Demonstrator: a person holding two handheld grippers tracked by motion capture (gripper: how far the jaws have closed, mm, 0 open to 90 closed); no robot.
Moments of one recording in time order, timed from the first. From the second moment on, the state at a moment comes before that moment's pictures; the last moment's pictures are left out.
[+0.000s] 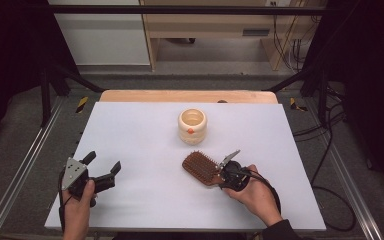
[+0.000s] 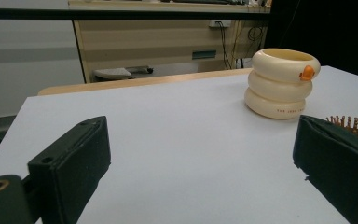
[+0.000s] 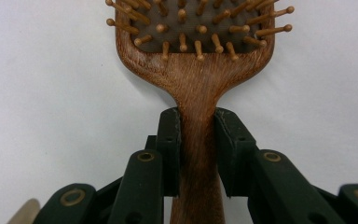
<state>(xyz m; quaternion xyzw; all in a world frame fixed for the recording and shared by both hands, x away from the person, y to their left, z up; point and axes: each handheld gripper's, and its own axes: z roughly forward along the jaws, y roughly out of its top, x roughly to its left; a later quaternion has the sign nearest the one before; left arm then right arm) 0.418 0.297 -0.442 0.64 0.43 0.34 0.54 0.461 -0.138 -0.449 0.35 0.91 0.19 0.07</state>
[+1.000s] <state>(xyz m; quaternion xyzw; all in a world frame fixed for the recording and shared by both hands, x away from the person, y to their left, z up) 0.418 0.293 -0.442 0.65 0.42 0.34 0.54 0.462 -0.126 -0.451 0.34 0.92 0.17 0.09</state>
